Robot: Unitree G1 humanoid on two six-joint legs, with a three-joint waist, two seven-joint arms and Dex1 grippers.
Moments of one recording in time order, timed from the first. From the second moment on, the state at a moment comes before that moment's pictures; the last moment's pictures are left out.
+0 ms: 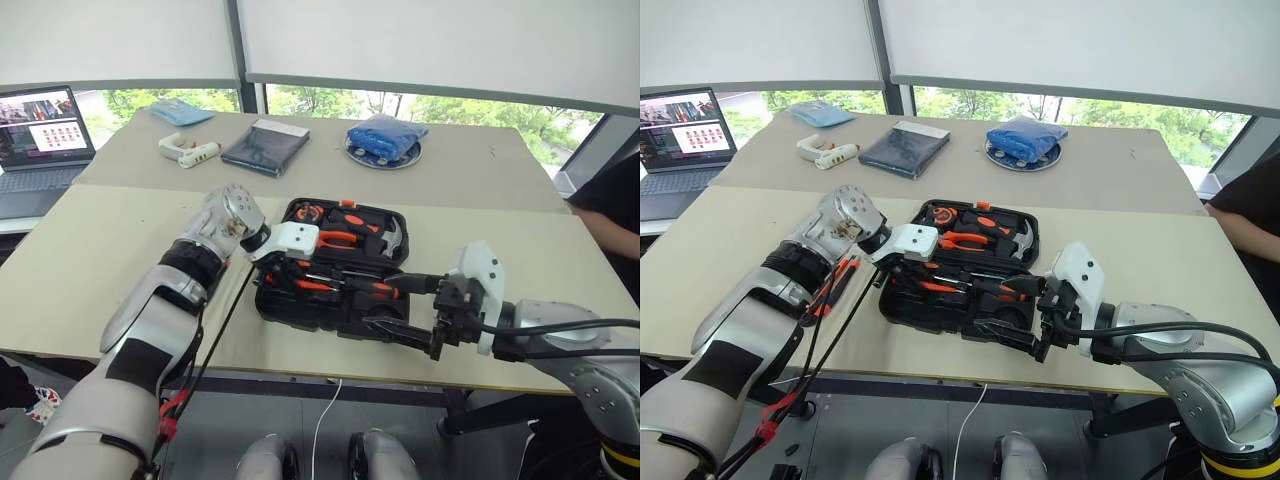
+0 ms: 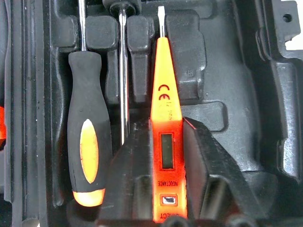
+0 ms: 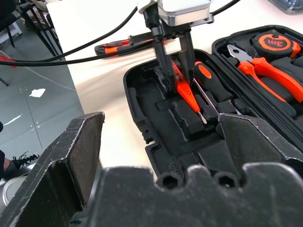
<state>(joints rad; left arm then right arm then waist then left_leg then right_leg) -1.20 0.46 -0.54 0.87 0.17 0.02 -1.59 -0.23 -0.77 -0.13 -0.72 0.85 0.92 0.62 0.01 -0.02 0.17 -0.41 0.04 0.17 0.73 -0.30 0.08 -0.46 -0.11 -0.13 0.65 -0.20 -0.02</state>
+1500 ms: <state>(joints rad) -1.12 0.51 -0.30 1.02 -0.01 0.21 -1.61 -0.22 -0.75 -0.09 -0.69 0.85 0.92 0.59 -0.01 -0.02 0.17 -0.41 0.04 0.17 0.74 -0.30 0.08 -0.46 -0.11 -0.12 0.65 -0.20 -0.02</state>
